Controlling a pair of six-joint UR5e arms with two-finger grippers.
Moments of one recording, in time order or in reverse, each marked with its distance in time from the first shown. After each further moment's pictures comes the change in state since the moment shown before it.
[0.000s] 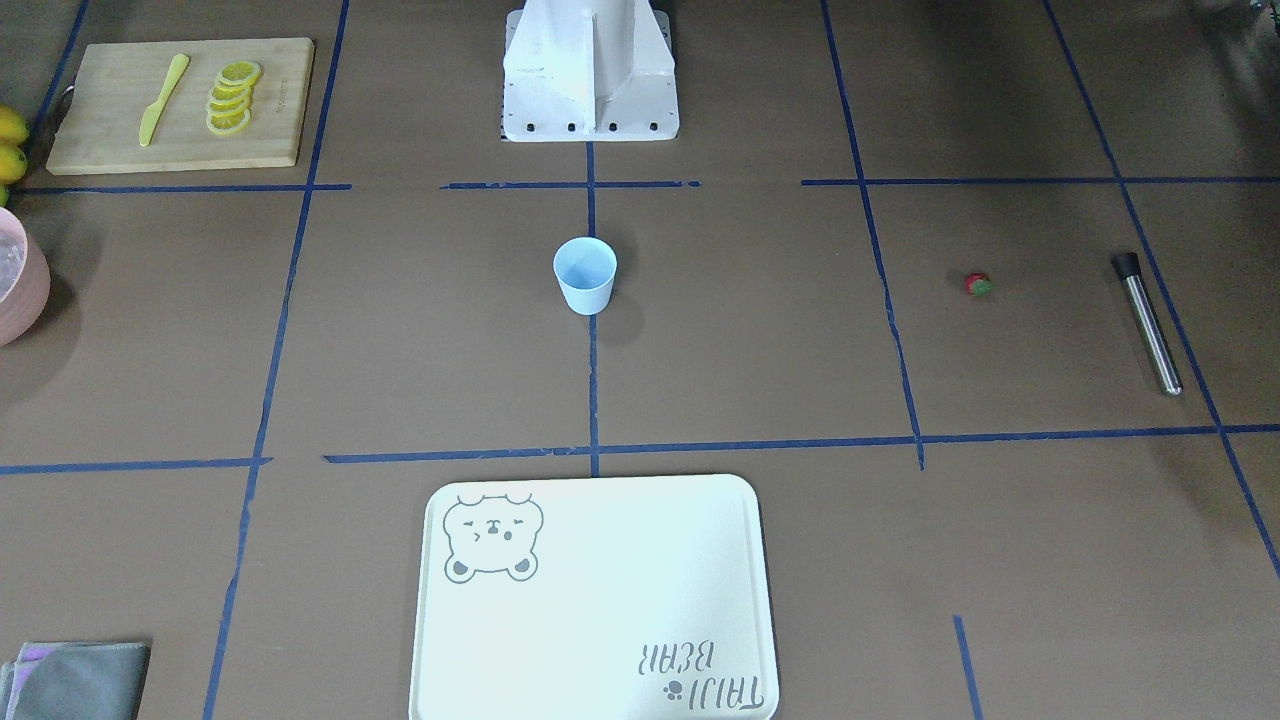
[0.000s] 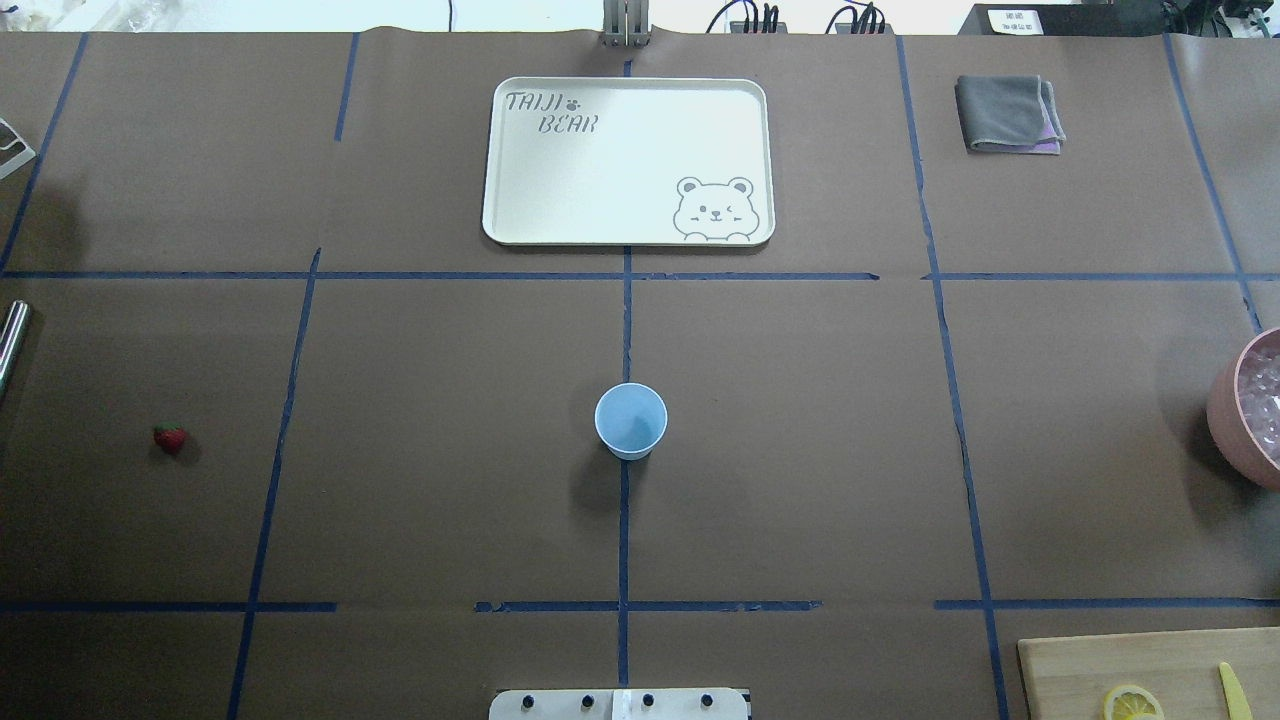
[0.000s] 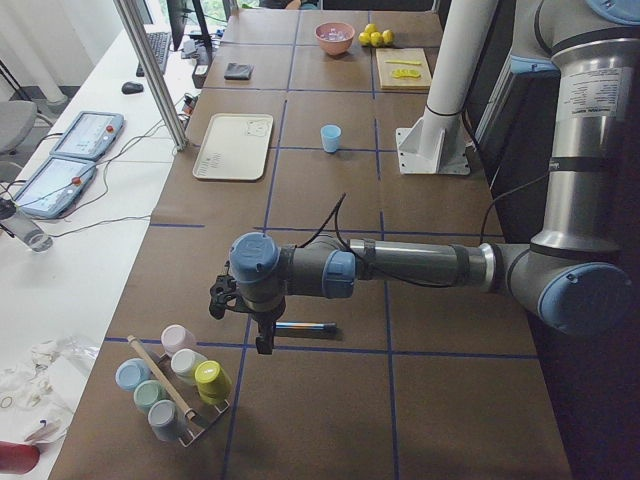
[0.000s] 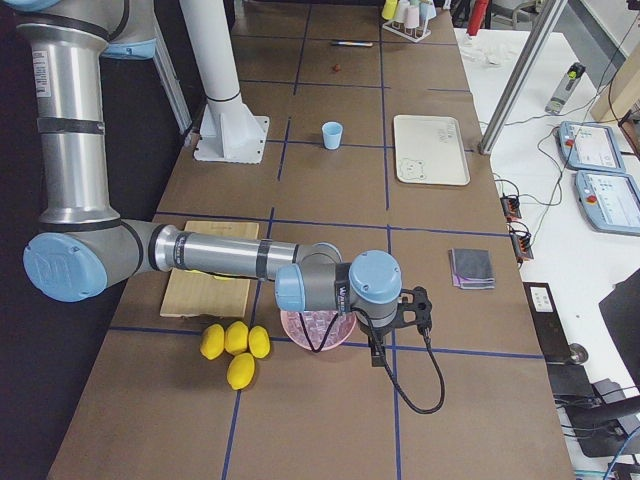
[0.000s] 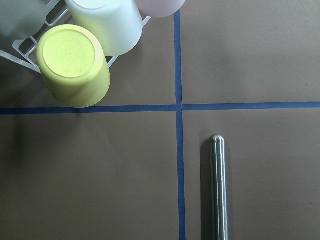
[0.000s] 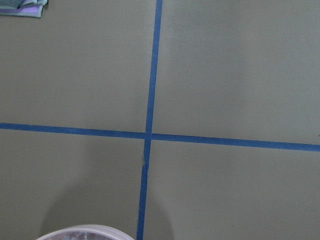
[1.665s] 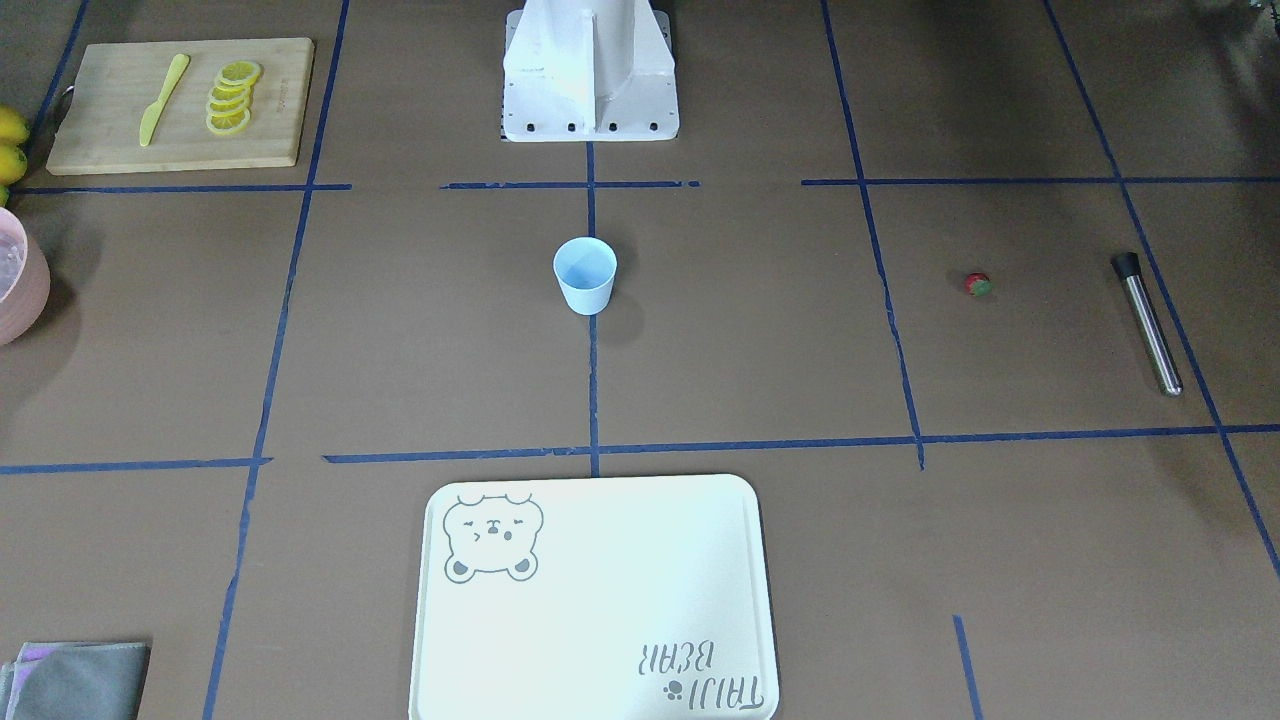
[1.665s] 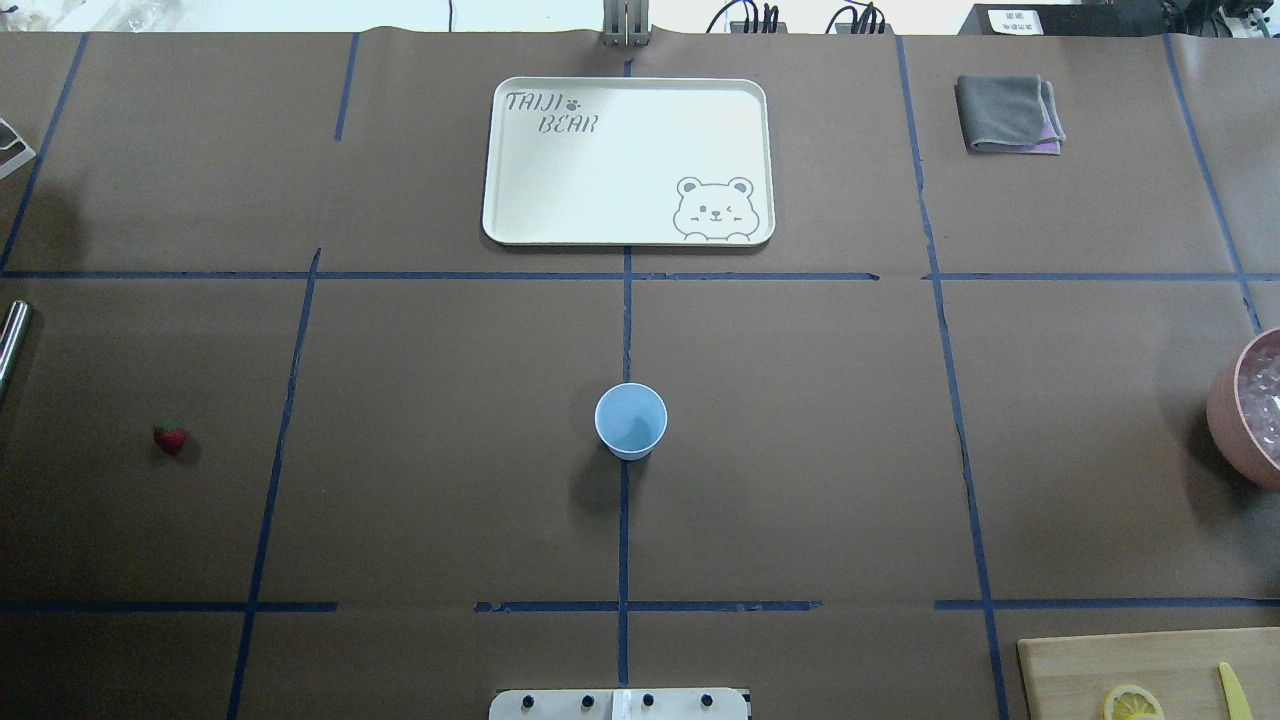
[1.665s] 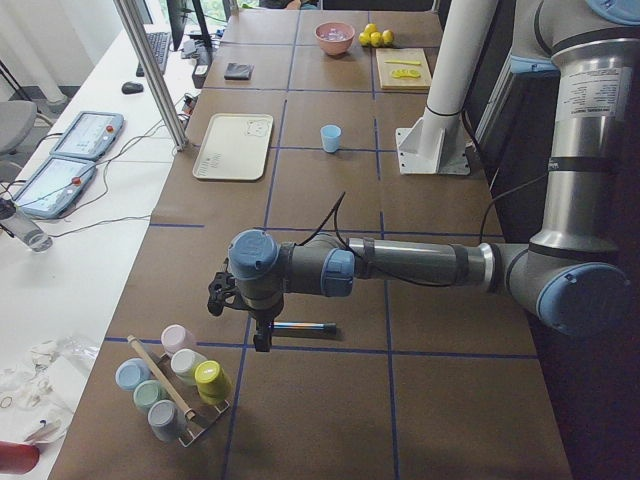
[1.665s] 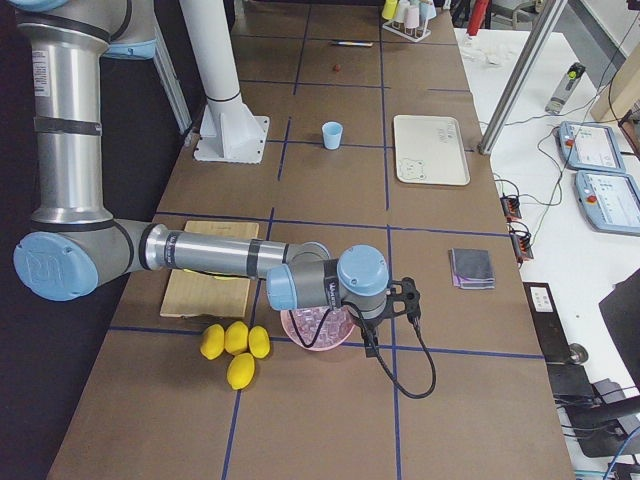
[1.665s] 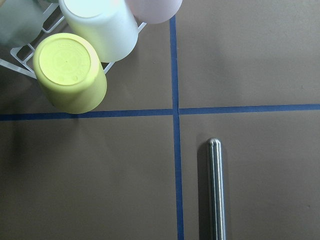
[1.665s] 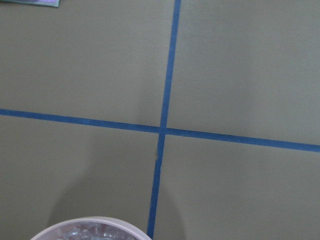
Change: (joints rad) left arm 0.000 -0.004 -0.005 -0.007 -0.002 0.001; right arm -0.073 -0.072 0.078 0.088 0.013 0.026
